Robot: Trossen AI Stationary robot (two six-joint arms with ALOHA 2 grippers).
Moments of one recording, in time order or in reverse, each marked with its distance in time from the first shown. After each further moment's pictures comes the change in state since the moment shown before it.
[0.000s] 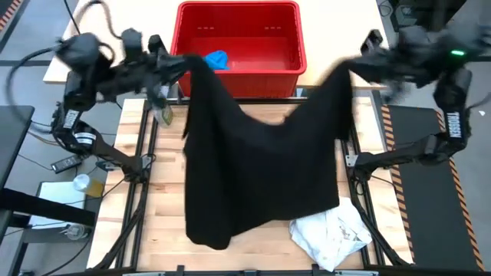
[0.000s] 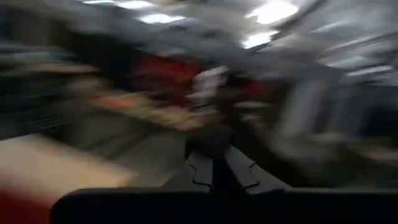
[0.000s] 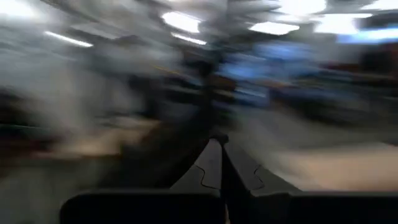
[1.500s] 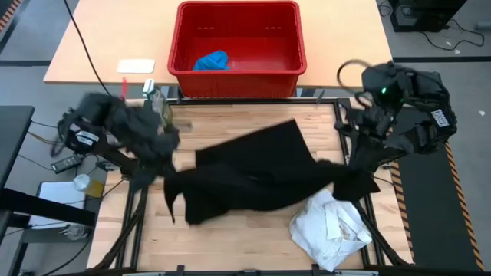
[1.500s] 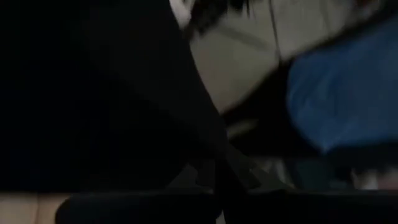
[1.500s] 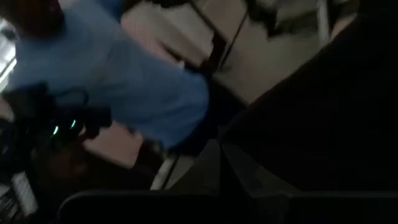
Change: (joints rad) left arm -0.407 0.034 -0.084 -0.838 0.409 -0.265; right arm 0.428 0.109 0.000 -0.726 -0.499 0.050
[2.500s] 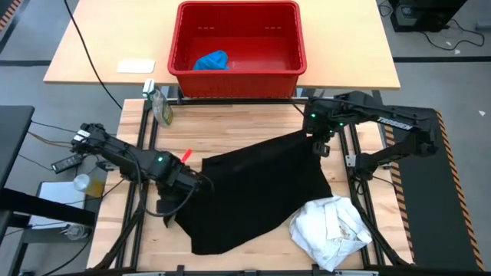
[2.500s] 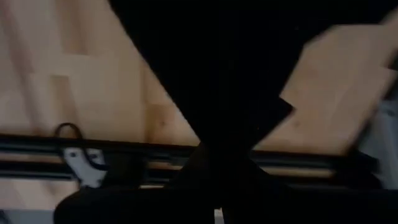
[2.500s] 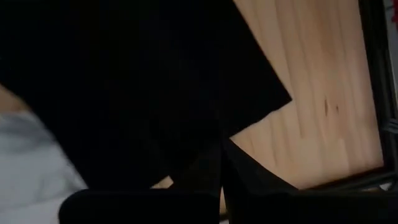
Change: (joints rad) left arm -0.135 -0.017 -0.871 -0.062 -0.220 0.019; right arm -0.171 -0.015 -0.660 -0.033 1.052 -0.276
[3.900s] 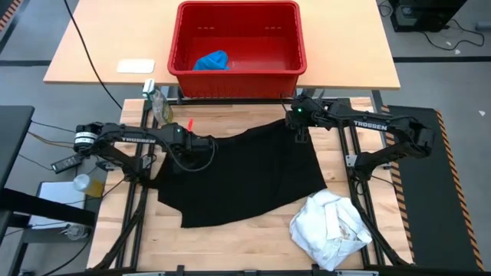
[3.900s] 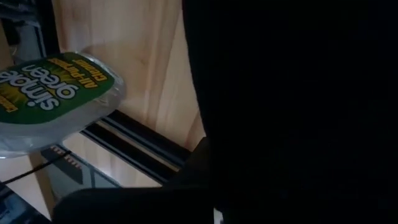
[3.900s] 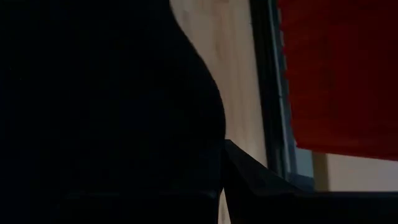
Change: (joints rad) left arm 0.500 0.002 -0.314 0.207 -0.521 0.229; right arm -0.223 0.044 -0.488 0.888 0.205 -0.541
